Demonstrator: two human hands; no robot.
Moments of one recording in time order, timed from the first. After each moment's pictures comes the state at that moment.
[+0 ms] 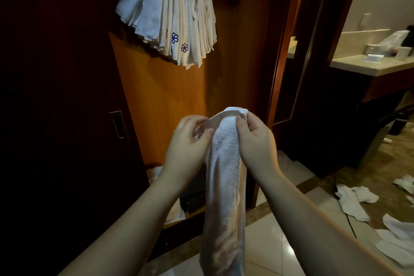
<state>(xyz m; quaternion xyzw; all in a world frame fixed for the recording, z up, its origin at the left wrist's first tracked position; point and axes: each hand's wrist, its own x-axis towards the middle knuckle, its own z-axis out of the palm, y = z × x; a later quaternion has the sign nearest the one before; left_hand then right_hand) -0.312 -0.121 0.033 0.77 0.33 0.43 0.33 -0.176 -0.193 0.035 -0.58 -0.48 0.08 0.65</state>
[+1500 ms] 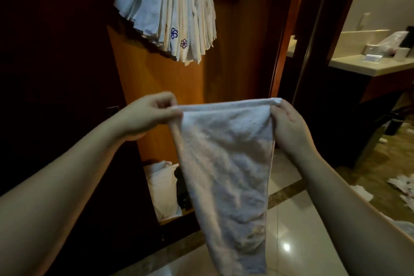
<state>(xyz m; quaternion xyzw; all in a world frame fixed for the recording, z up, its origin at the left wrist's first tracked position) -0.361 -0.049 0.096 0.82 0.26 0.27 0.43 -0.103 -0.204 0.045 -0.63 -0.47 0.07 0.62</state>
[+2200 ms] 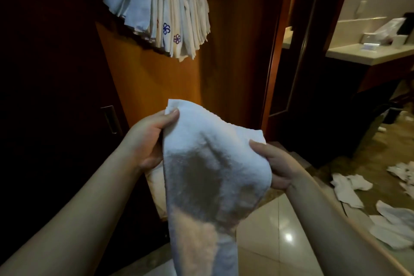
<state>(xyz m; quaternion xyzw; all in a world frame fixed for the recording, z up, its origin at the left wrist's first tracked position) -0.348 -0.083 0.052 0.52 0.22 0.33 0.75 -0.108 -0.226 -0.016 -0.37 -0.26 0.64 0.63</state>
